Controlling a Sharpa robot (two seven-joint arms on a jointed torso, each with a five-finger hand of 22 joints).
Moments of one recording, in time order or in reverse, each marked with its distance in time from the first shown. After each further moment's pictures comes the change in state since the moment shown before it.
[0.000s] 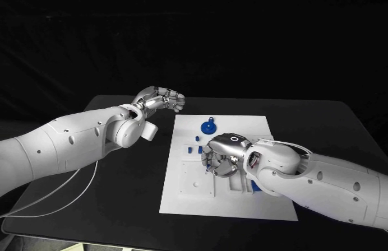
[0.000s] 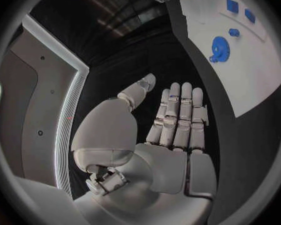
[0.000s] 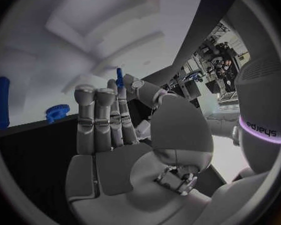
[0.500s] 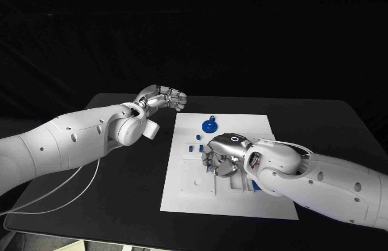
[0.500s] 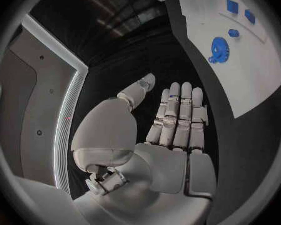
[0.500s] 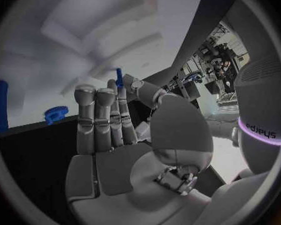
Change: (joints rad) left arm 0.000 0.005 0.000 -0.004 0.000 0.001 -0.008; left_hand 0.000 0.000 0.000 0.000 0.000 -0.004 0.004 -0.001 -0.001 0.000 0.000 0.000 0.000 0.000 0.000 -0.002 0.002 -0.005 0.000 0.000 -0.004 0.001; right arm 0.000 0.001 -0.007 0.003 -0.005 0.000 0.000; right_hand 0.002 0.002 0.000 0.000 0.000 0.000 0.000 0.000 0.000 0.000 0.000 -0.004 0.001 0.000 0.000 0.000 0.000 0.000 0.000 0.000 0.000 0.000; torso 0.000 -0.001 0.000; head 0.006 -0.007
